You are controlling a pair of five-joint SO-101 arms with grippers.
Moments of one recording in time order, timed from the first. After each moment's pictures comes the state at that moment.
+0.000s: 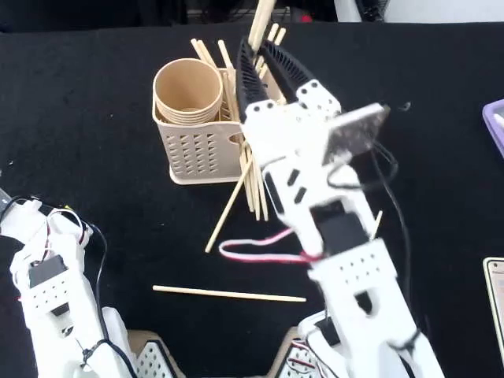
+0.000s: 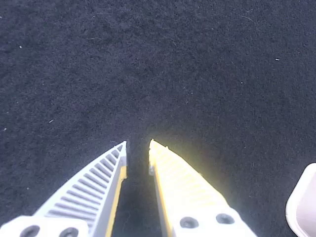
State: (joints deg) left arm -35.9 -56.8 79.3 28.5 22.6; right arm -20.1 -46.2 44.7 -4.0 -2.5
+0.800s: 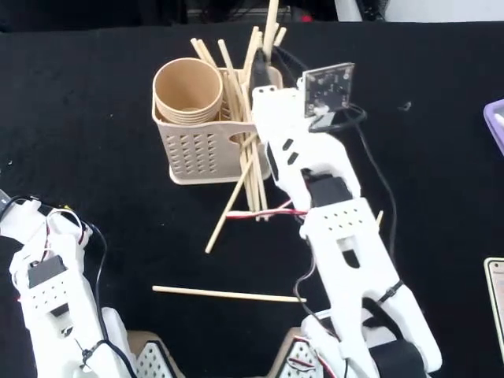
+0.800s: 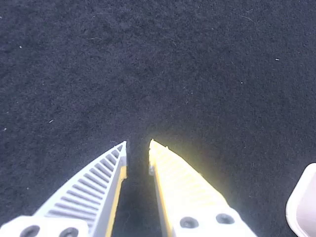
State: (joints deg) left arm -35.9 -56.8 79.3 28.5 22.6; right arm -14.4 -29.4 44.8 -2.7 -2.6
